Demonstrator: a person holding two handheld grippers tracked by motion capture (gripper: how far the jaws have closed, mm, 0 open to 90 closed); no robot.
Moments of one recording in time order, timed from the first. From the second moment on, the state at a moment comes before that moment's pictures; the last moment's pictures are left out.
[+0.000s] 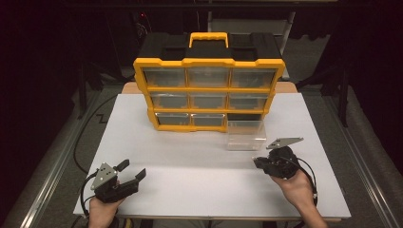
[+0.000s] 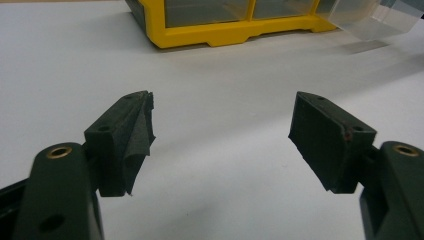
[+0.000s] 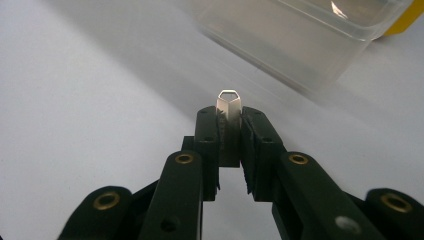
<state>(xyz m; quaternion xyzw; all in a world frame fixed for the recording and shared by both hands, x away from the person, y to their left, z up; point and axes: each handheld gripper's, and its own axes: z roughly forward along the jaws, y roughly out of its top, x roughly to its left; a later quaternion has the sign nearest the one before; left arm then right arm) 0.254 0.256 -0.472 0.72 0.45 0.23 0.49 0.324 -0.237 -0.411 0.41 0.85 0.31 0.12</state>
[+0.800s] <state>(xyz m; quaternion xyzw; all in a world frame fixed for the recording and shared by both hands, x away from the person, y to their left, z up) 0.254 0.256 -0.472 0.72 0.45 0.23 0.49 0.320 -0.249 -0.396 0.42 0.82 0.36 0.12</state>
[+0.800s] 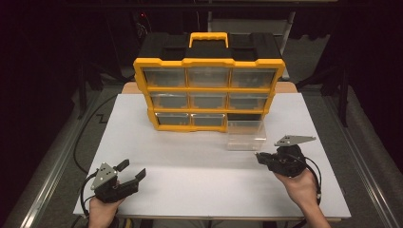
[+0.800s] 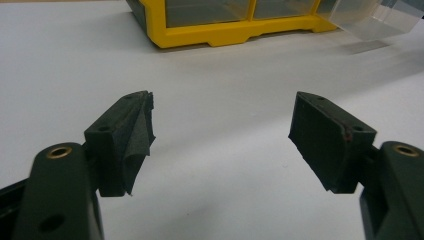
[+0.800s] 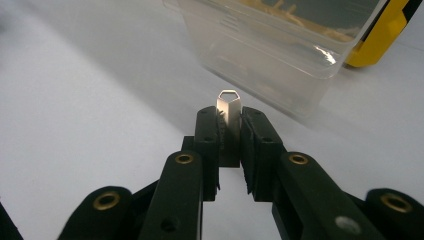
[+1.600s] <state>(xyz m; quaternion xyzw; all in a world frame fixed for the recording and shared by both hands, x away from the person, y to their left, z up) 0.254 0.256 -0.472 0.71 0.45 0.23 0.49 0.320 -0.250 -0.377 0.40 0.80 0.41 0.14</state>
